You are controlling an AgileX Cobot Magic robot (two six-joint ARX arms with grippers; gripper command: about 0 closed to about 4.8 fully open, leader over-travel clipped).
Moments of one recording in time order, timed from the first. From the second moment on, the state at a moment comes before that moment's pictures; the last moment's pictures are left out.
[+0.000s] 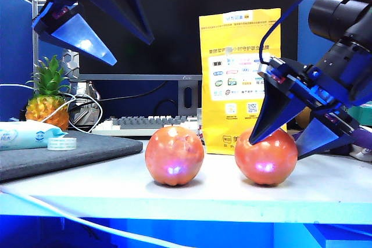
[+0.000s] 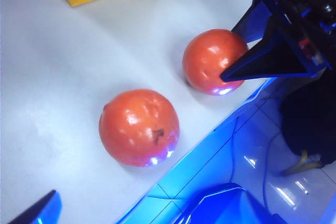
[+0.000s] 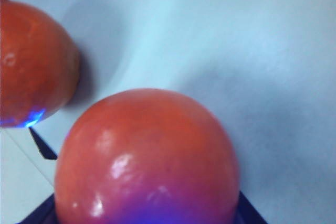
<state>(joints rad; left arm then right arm) -0.63 1.18 0.92 -0.46 0.24 0.03 0.30 1.50 0.80 -0.30 -0.50 0.05</state>
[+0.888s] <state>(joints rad) -0.63 1.15 0.92 0.16 0.22 0.15 0.30 1.50 1.65 -0.48 -0.42 -0.12</state>
